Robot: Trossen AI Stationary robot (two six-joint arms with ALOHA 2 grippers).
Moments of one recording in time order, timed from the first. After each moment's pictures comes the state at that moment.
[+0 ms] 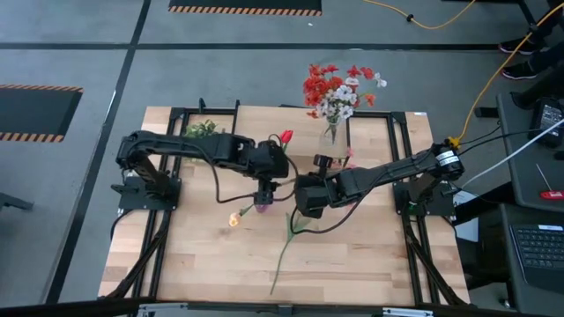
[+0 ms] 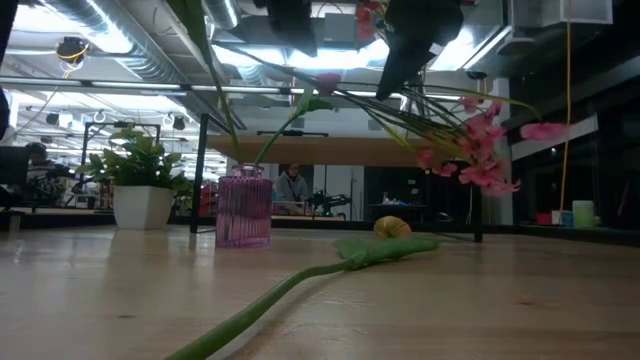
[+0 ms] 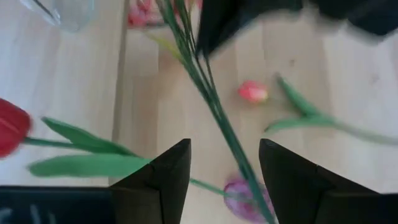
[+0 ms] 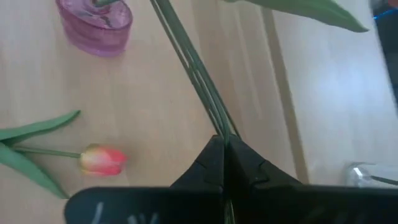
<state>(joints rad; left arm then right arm) -0.04 1.69 1.67 -0.99 -0.14 0.02 0.24 1.74 1.49 -0.95 0.62 0.25</state>
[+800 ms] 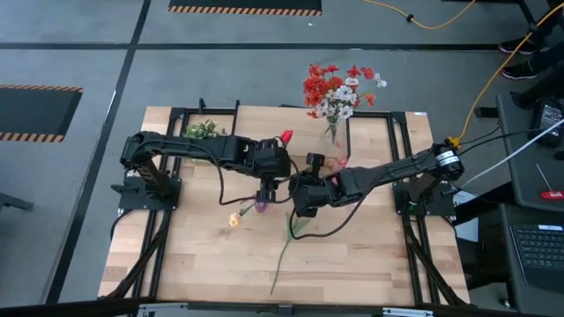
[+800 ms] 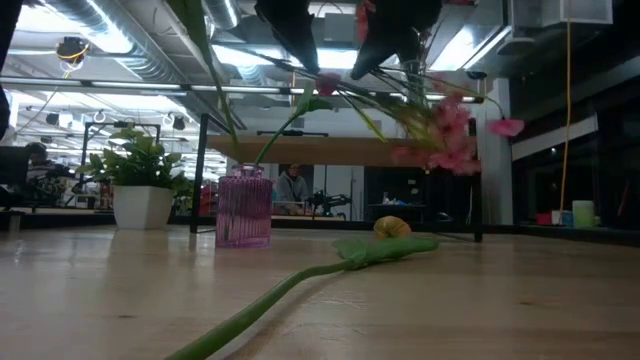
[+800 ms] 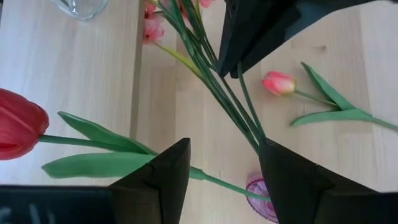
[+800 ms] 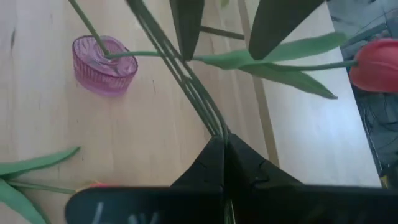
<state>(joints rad) -0.04 1.72 1.67 -0.99 -0.22 0.05 0.24 1.74 1.51 -0.81 0.66 0.09</state>
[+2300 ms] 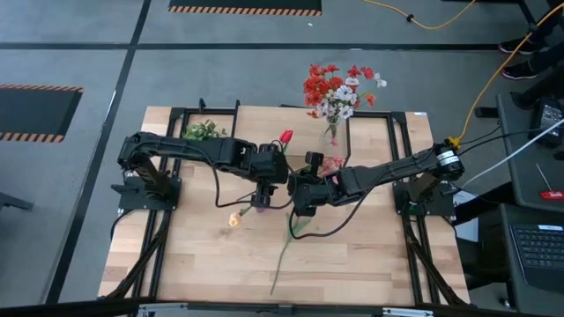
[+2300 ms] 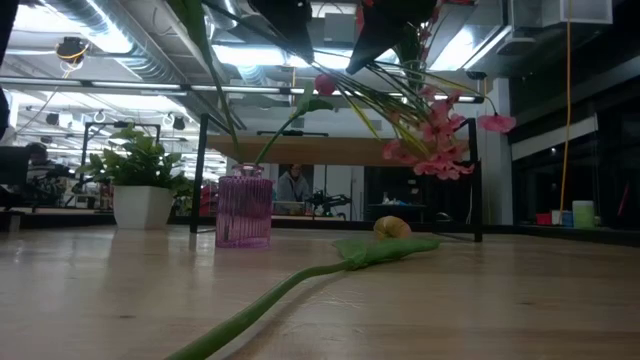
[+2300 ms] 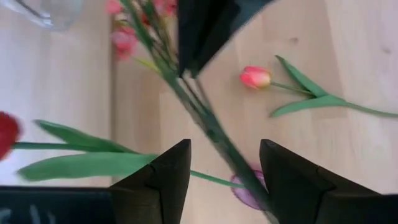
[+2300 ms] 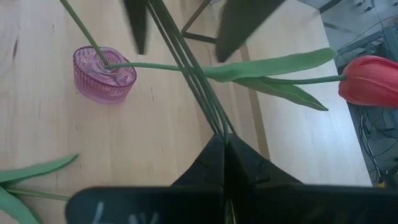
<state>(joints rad) -0.07 1.70 1.67 -1.02 -0.17 0.09 0.24 1.74 1.52 -0.79 0.66 0.07</state>
